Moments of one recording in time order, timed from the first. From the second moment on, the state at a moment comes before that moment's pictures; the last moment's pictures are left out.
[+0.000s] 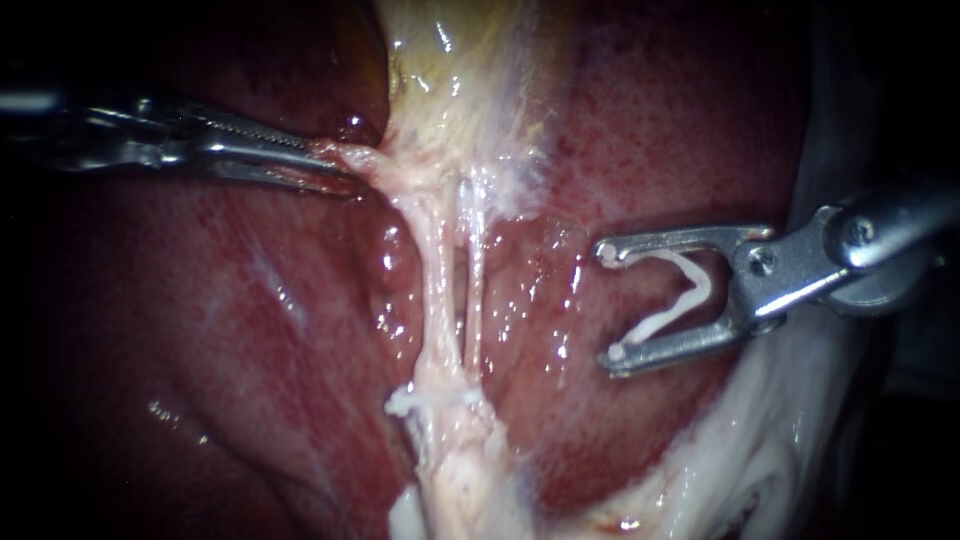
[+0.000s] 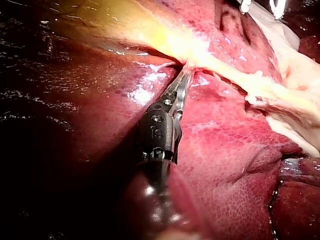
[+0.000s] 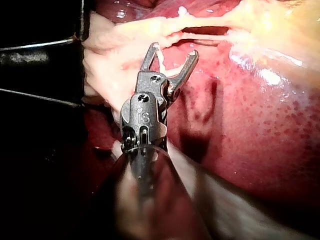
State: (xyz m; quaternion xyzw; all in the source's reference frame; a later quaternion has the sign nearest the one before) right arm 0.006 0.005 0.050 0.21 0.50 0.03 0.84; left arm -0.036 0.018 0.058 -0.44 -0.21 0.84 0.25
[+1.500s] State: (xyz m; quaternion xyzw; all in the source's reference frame) right arm 0.019 0.000 0.059 0.35 0.51 0.19 0.76; left arm -0.031 0.021 0.051 -0.45 -0.19 0.84 0.24
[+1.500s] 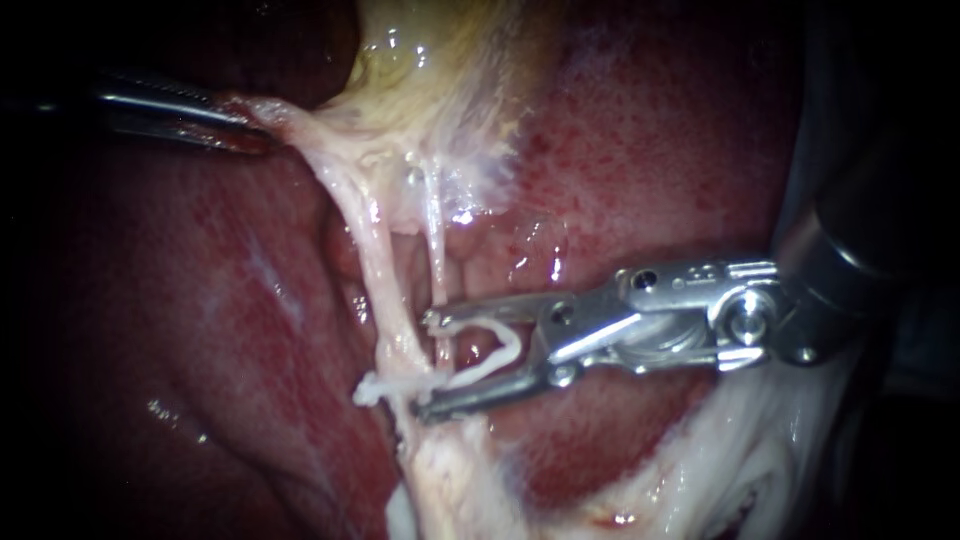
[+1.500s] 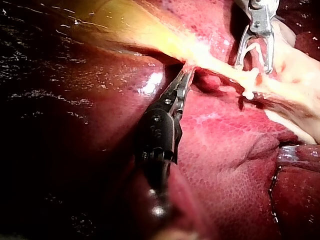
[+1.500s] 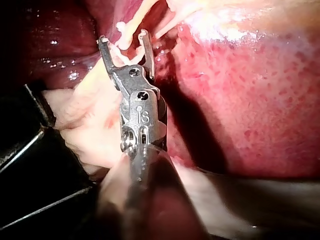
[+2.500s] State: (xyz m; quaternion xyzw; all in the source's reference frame) right arm 0.024 0.000 0.063 0.43 0.53 0.21 0.70; left arm -0.031 0.021 0.051 -0.45 -0.19 0.84 0.24
